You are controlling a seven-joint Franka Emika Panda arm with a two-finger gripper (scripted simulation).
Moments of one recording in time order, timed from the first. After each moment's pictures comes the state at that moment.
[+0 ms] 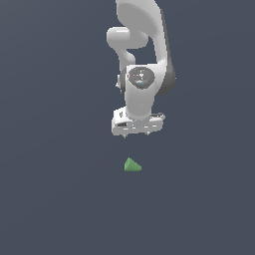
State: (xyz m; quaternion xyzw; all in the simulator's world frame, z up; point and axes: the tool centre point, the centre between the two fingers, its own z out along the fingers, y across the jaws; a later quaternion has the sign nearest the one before) arm -0.024 0.038 0.145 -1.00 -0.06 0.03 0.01
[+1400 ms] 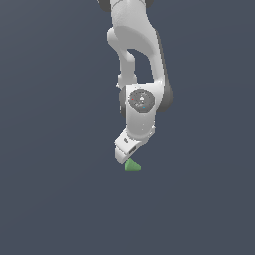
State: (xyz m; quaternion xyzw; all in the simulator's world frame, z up) arm 0.032 0.035 0.108 -0.93 -0.38 0.02 0.00
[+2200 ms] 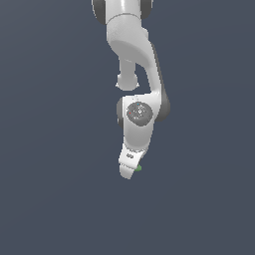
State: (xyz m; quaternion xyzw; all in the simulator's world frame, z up) arm 0.063 0.031 0.084 -0.83 -0.55 0.00 0.00
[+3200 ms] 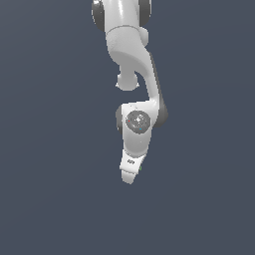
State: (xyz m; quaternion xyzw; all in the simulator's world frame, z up) arm 0.070 0.029 0.057 -0.81 -0.59 0.00 0.00
